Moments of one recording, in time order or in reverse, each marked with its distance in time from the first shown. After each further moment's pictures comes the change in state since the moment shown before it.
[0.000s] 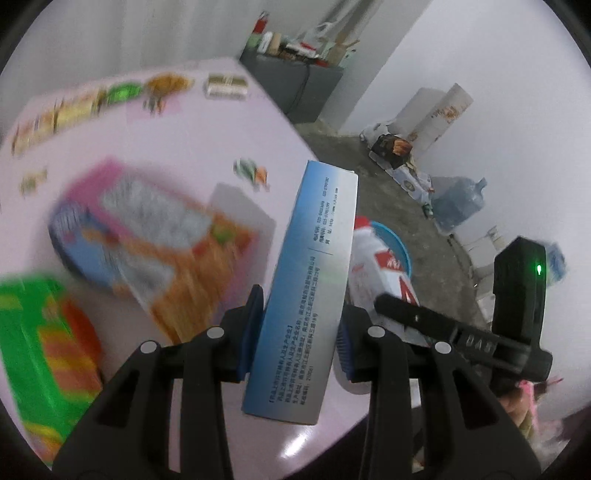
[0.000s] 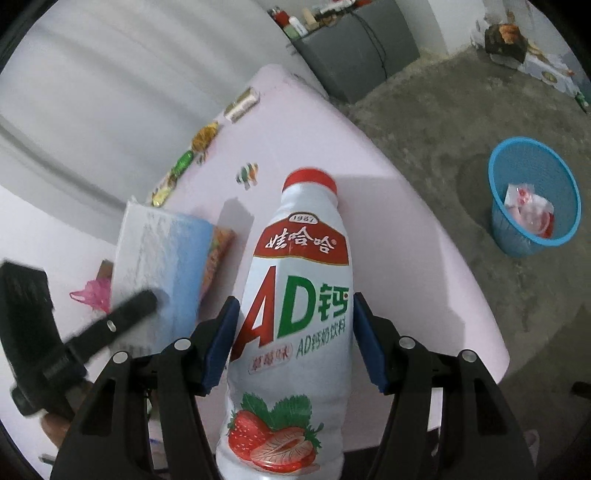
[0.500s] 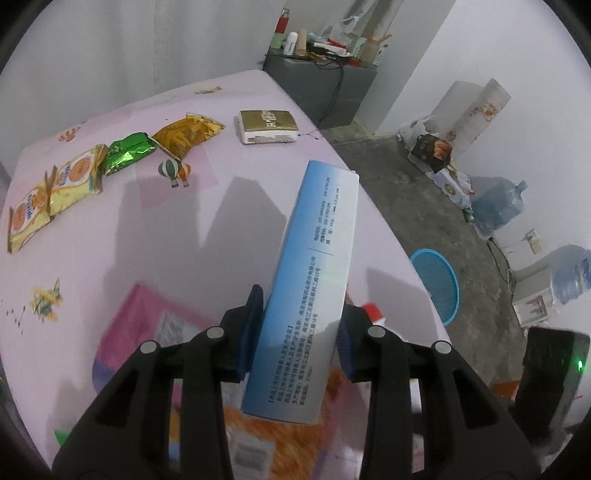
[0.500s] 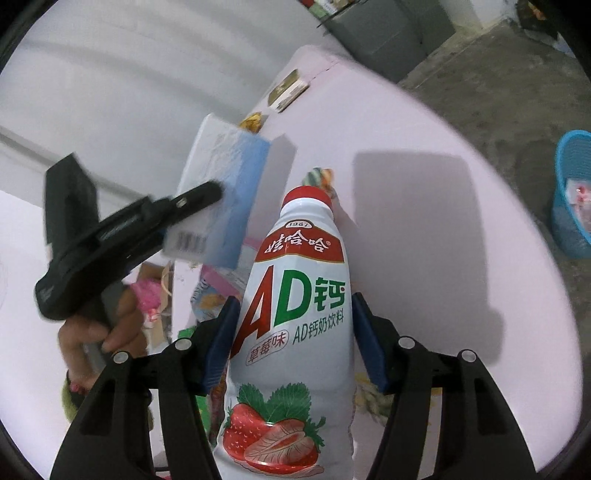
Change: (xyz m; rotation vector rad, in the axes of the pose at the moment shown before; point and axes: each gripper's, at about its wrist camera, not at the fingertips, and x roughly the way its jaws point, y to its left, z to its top) left arm 0.042 0.039 0.138 0.060 0.036 0.159; right arm 0.038 0.047 0.034 0.031 0.040 0.157
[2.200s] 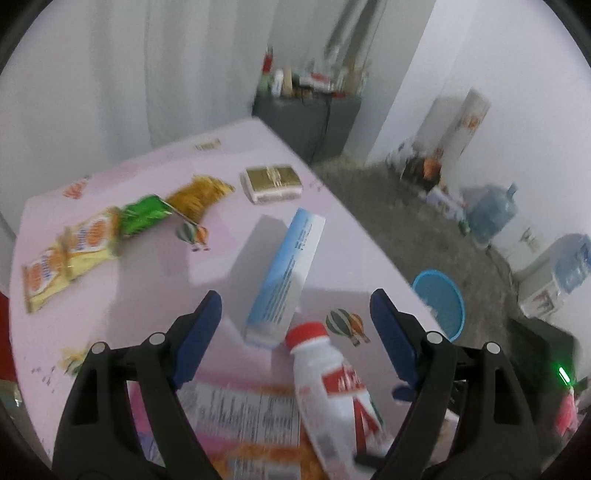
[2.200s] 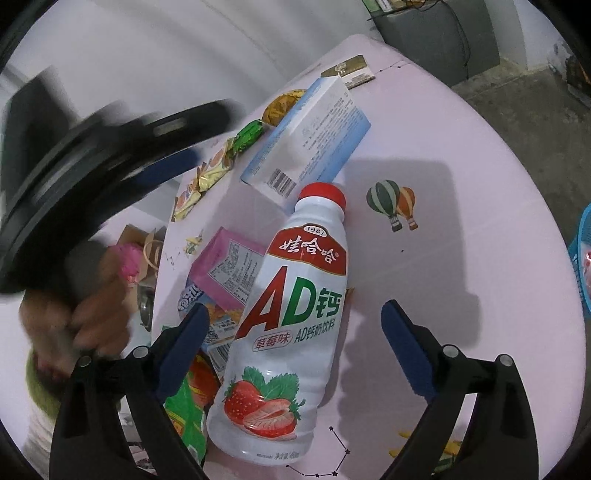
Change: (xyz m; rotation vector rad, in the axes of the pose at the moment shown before) left arm -0.009 0.019 0.038 0.094 -0.104 -0.004; right arm 0.059 0.062 0.024 -0.183 0.078 -0.056
